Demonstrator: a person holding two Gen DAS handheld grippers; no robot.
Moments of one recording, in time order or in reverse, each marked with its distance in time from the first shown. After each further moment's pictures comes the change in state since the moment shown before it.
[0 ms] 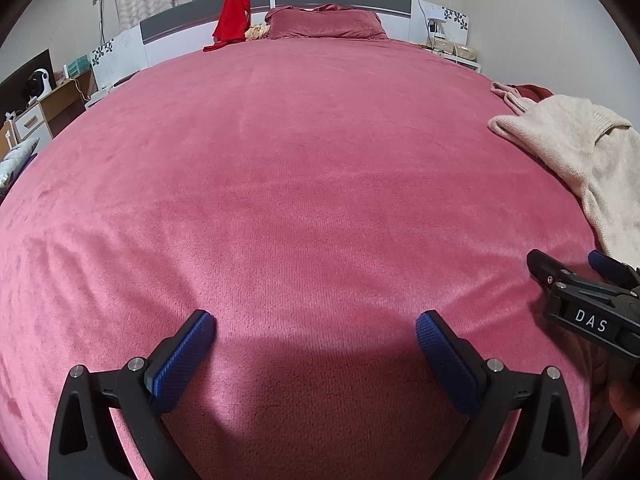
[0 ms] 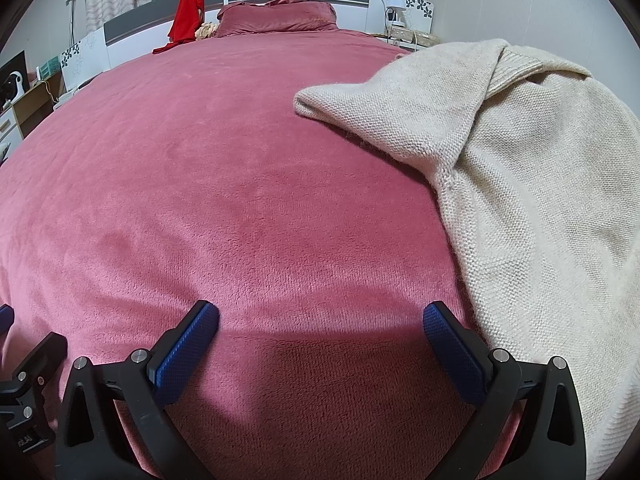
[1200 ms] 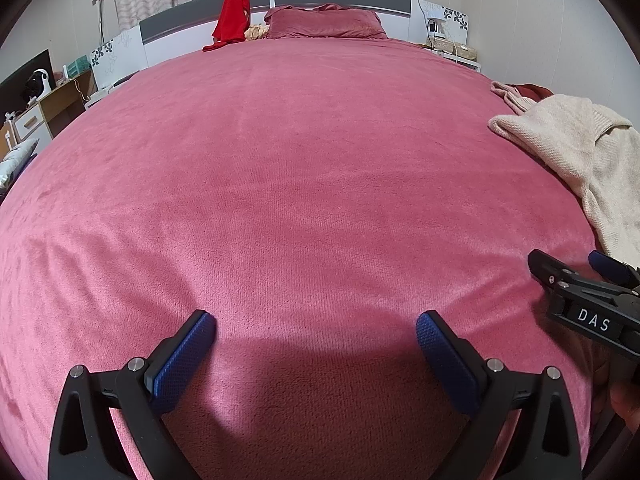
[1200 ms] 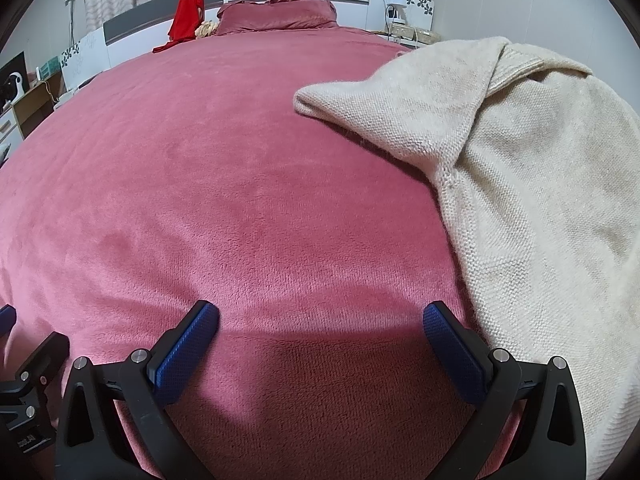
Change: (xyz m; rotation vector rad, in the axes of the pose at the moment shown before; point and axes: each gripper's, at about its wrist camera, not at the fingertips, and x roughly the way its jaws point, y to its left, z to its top) left arm -0.001 -0.017 0.023 0.021 0.009 0.028; right arm -0.009 -0.015 0.013 0.005 0.011 0.008
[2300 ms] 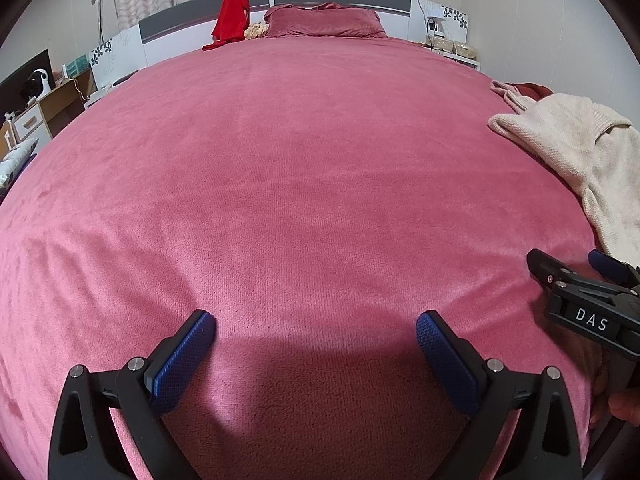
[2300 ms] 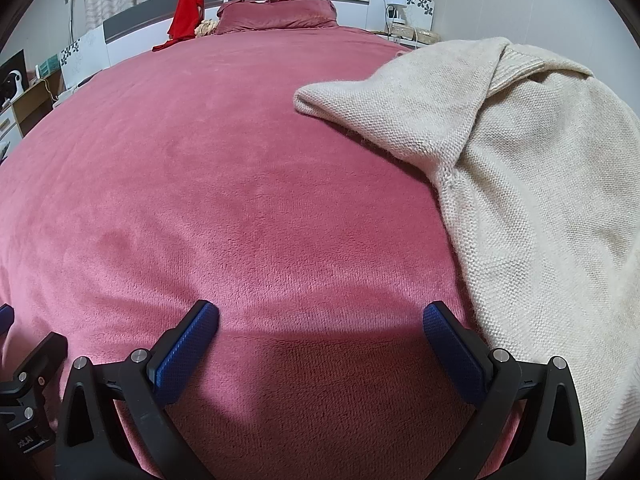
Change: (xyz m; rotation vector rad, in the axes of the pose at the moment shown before) left arm -0.005 0.008 -0.010 -0.009 0.003 0.004; right arm -0.008 -0.076 0.012 0.001 0.000 -0.001
